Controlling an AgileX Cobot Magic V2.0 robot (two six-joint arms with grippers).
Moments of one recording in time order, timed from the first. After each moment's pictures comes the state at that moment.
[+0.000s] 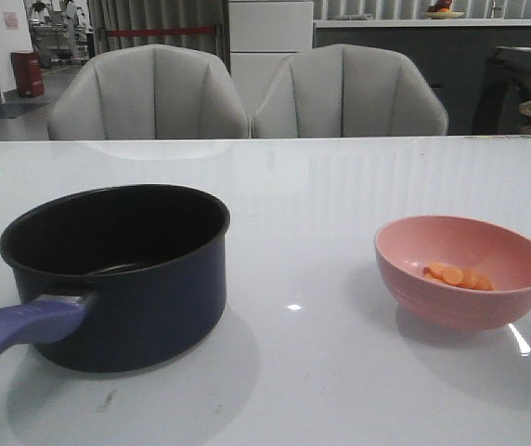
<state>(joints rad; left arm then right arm) -0.27 0.04 -0.27 -0.09 0.30 0.09 0.01 0.80 -0.48 0.04 0.34 0.14</state>
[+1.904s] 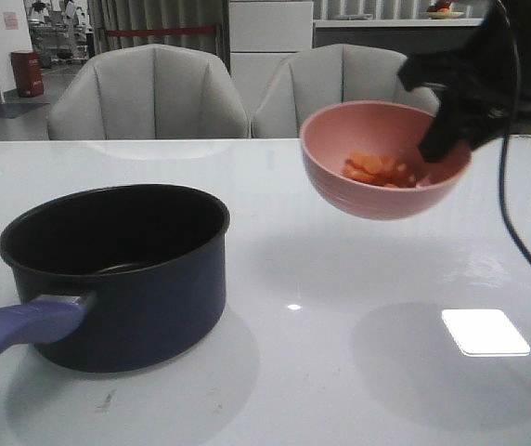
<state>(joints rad) -0.27 0.04 -0.27 -0.09 0.29 0.09 0.24 1.60 -1.12 0.33 0.49 -0.23</state>
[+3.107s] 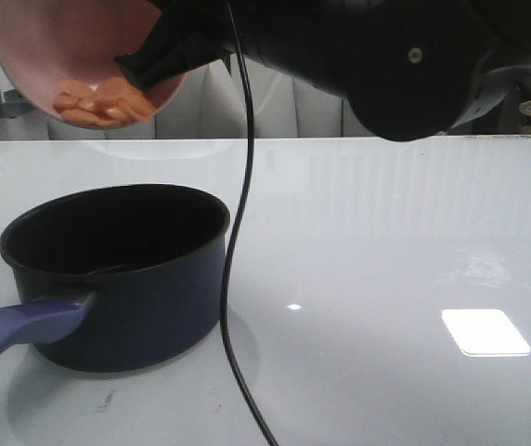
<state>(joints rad) -0.27 0.04 -0.27 -0.09 0.29 0.09 0.70 1.85 -0.98 -0.03 -1.09 -0.52</state>
